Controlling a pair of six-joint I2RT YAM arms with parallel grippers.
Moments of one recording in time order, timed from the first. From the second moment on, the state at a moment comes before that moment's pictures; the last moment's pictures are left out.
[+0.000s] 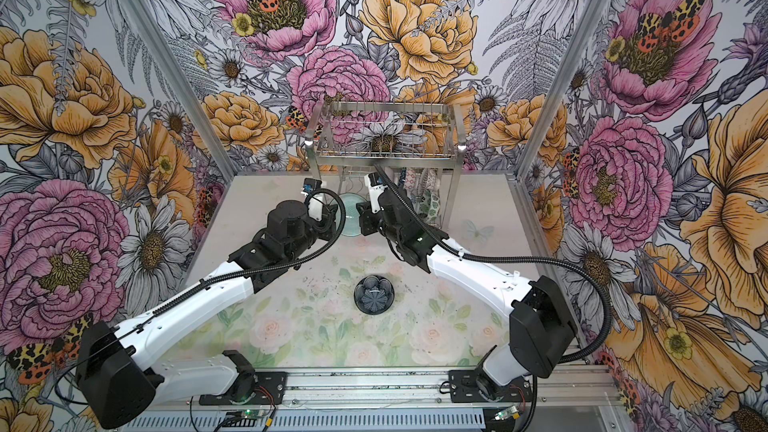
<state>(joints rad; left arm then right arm) -0.66 1.23 1.00 -0.09 -0.25 -0.19 0.72 1.51 1.20 -0.04 0.03 0.30</state>
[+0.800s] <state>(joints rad) -0.56 1.01 1.03 -0.28 -0.29 -0.12 0.82 1.70 1.30 -0.06 0.45 -0.13</state>
